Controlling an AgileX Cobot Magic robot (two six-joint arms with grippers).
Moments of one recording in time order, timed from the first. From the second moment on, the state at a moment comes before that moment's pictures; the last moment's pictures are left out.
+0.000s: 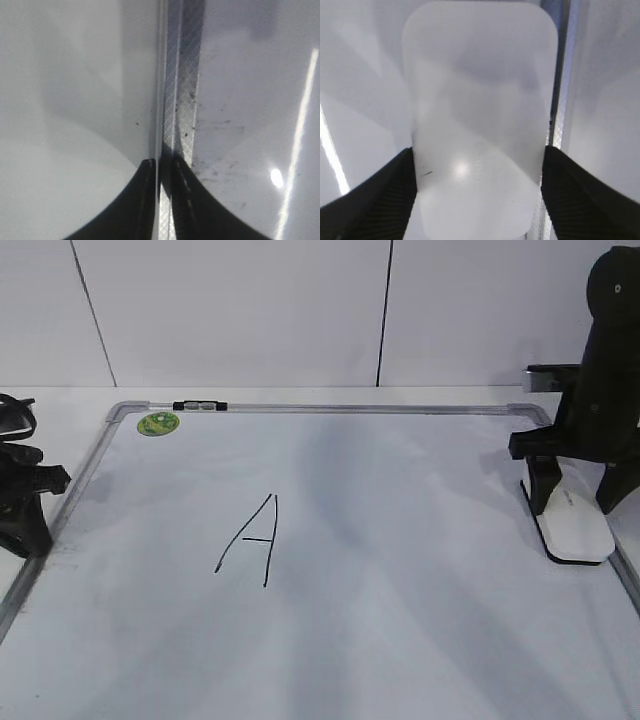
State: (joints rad) left arm 0.00 1.93 -1.18 -0.29 0.90 0.12; right arm 0.09 2.02 -1.53 -0.06 1.21 0.14
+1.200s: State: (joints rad) left arm 0.00 1.65 -1.29 -0.25 0.96 0.11; right arm 0.09 1.95 -1.65 -0.02 1.22 0.15
